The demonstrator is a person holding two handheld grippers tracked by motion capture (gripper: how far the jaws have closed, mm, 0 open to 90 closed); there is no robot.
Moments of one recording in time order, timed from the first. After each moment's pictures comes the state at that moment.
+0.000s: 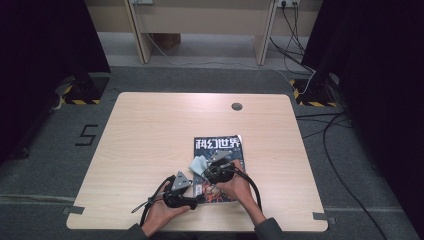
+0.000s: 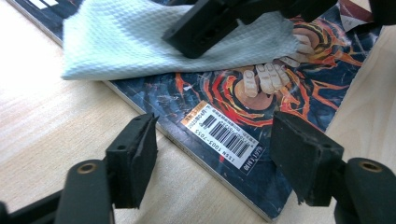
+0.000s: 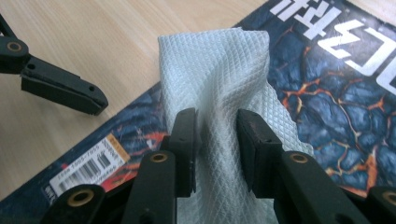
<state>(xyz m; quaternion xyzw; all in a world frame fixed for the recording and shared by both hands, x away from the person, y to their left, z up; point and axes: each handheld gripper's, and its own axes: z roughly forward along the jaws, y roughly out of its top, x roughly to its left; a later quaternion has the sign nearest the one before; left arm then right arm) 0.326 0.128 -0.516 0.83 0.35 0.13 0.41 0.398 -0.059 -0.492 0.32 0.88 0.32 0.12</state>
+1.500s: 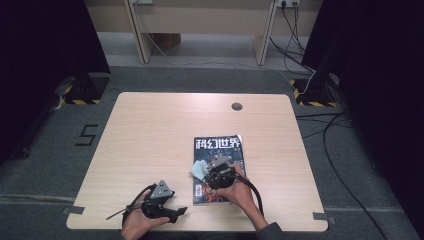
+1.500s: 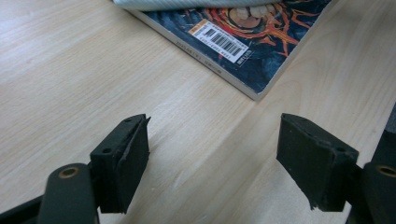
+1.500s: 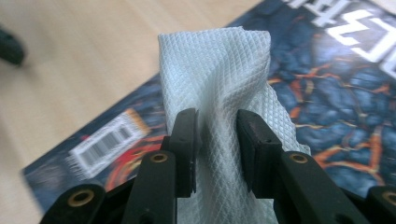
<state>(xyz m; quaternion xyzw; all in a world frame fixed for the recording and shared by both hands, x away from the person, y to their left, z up) 0.297 0.181 -0.507 0.85 0.36 0.08 0.38 0.378 -0.056 -0.490 0.30 0.89 0.31 0.13</state>
